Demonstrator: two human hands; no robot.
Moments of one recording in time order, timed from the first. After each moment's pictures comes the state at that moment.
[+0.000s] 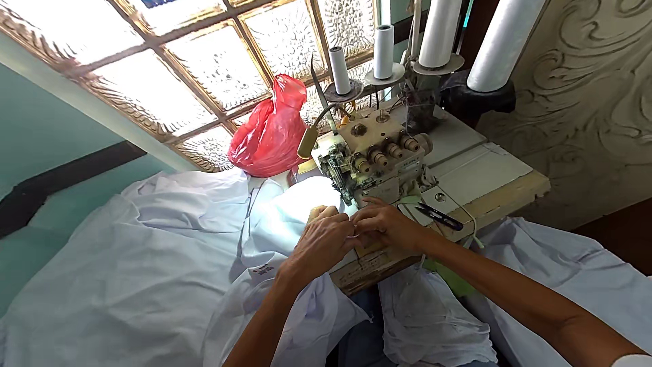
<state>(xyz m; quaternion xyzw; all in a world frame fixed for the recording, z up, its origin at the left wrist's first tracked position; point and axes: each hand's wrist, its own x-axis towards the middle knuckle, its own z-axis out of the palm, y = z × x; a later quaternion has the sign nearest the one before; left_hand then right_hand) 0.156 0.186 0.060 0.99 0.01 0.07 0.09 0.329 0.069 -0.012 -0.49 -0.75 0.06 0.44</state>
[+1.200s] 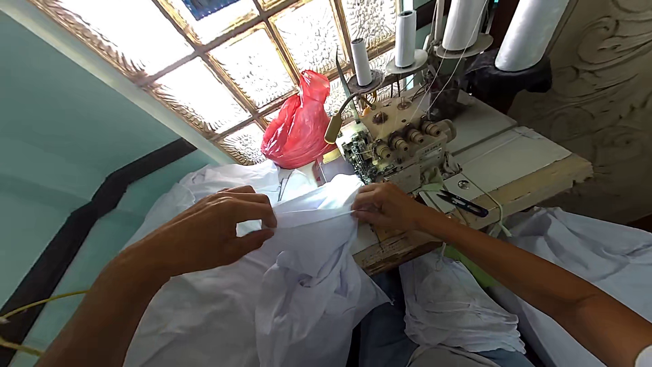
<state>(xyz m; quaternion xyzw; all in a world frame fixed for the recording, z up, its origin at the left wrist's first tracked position) 0.034 0.256 0.193 1.00 -0.04 0.03 0.02 0.302 0.098 0.021 -0.48 -0.75 0.04 0.45</state>
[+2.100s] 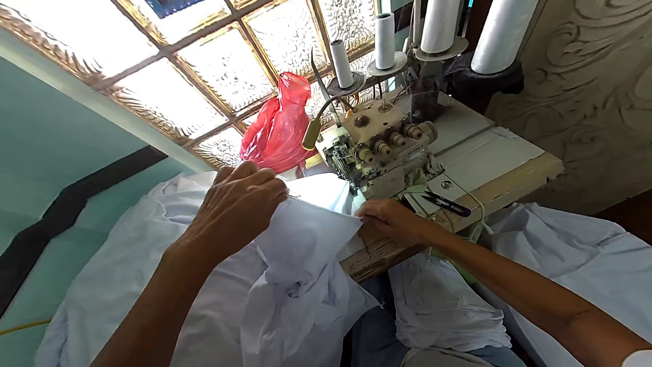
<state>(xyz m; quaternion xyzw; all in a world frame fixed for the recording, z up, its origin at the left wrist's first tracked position) 0.100 0.243 0.166 0.99 0.01 0.10 -0.11 0.315 0.065 -0.006 -0.53 -0.71 0.12 0.44</state>
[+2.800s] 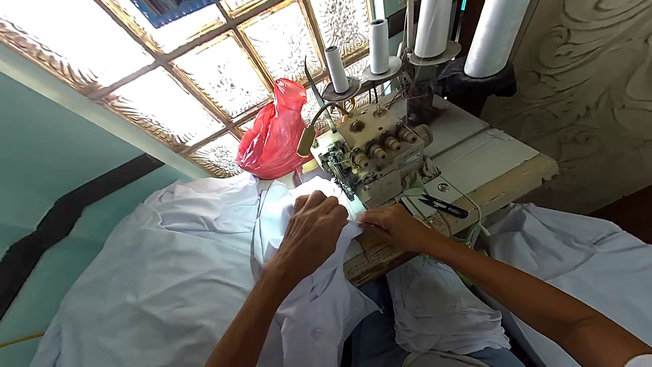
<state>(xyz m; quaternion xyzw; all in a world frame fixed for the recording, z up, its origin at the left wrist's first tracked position) 0.141 0.189 0.089 0.99 -0.03 0.16 -0.02 0.309 0.054 -0.014 -0.56 -0.69 0.02 0.46</state>
